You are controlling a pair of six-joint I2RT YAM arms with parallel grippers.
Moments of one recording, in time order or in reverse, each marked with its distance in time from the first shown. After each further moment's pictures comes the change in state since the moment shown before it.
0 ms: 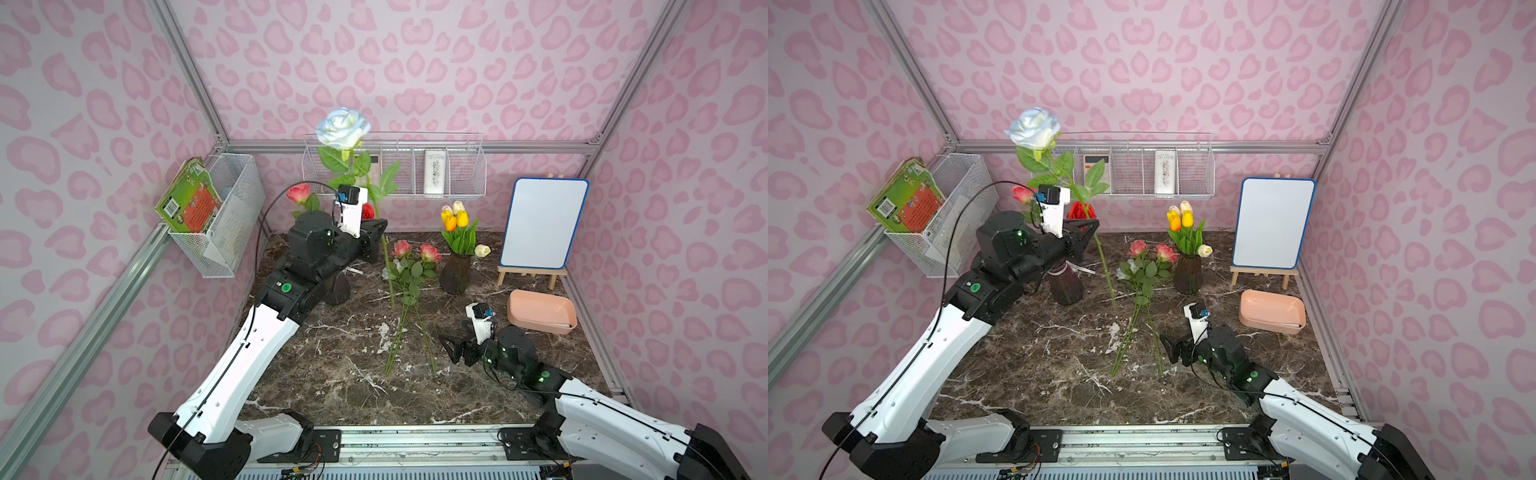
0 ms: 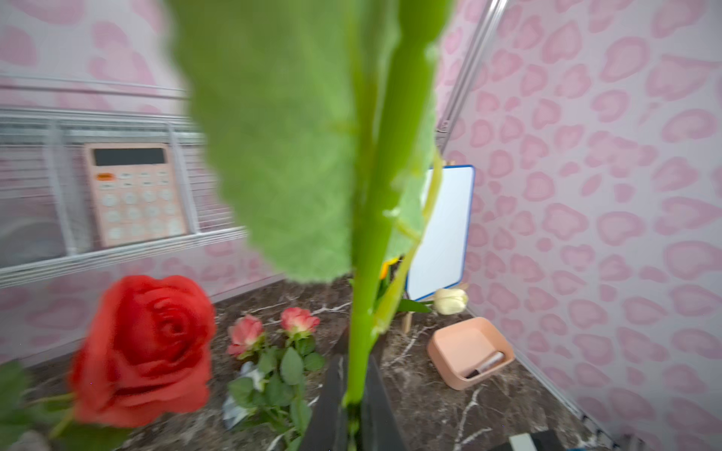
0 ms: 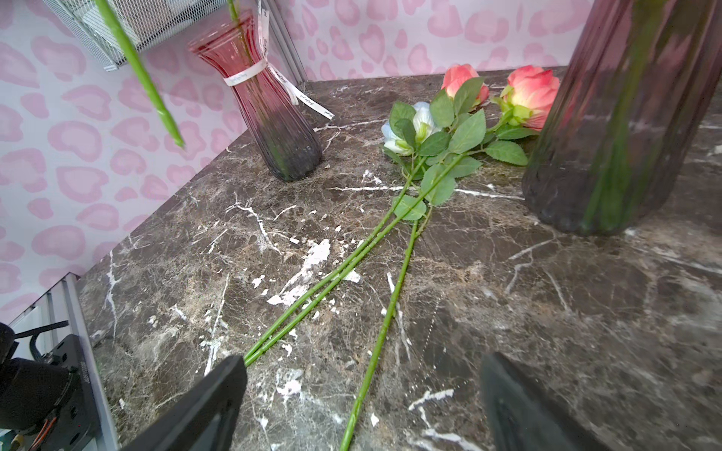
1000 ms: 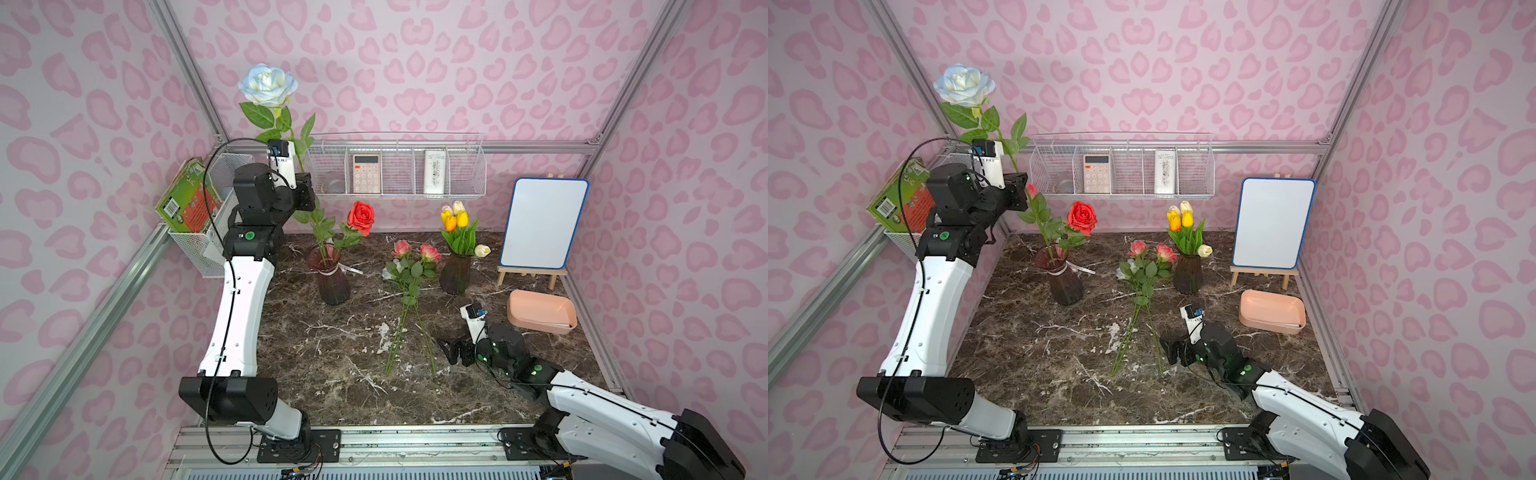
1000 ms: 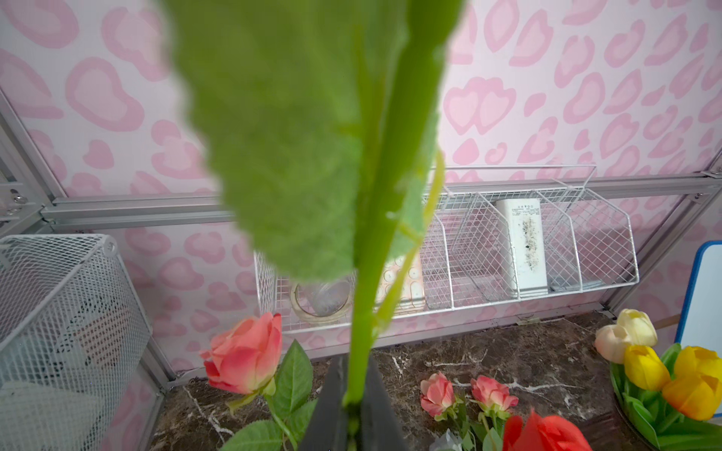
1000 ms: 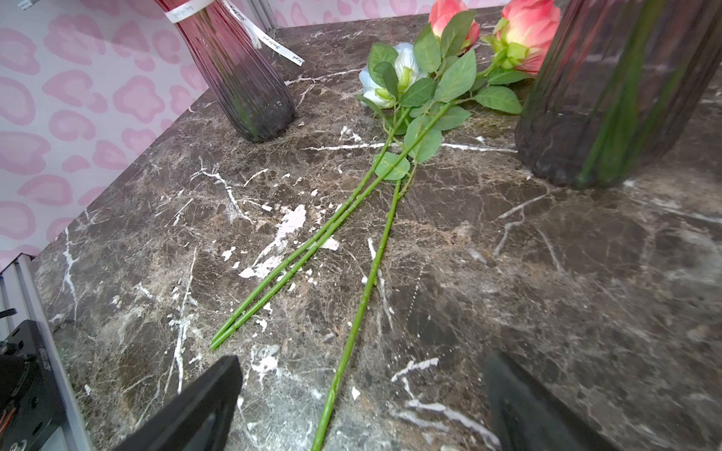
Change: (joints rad) left arm 0.461 0.289 0.331 -0.005 0.062 0.152; right arm -0.011 0.093 0.031 -0.064 0.011 0.003
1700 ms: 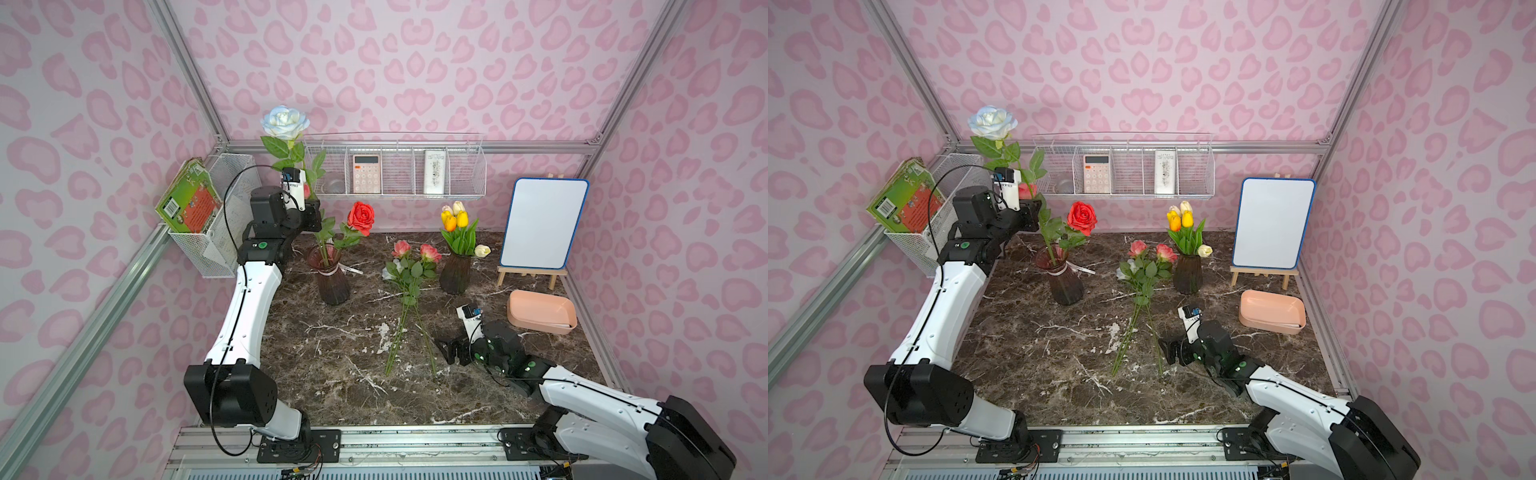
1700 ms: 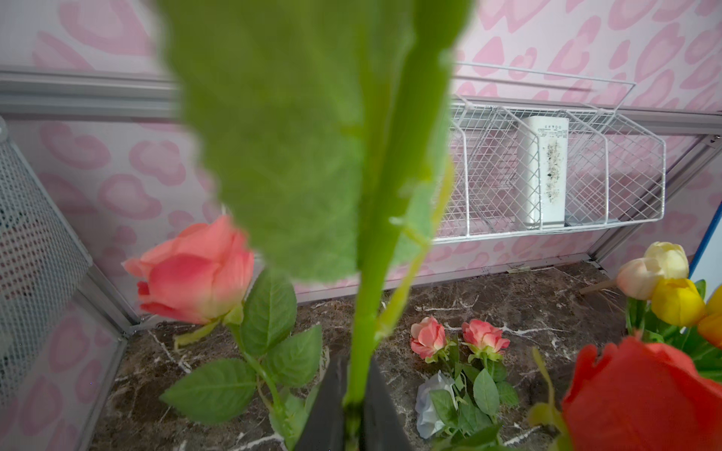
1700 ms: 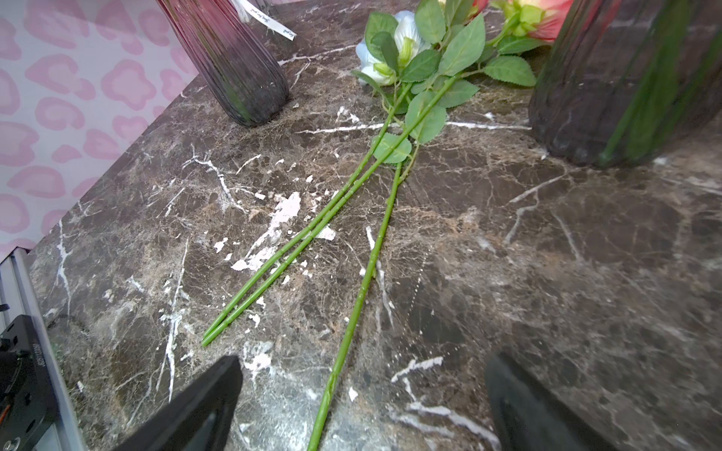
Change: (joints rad) left arm 0.019 -0.033 -0.286 0.078 0.051 -0.029; right arm -0.017 0.097 0.007 0.049 -0.048 0.008
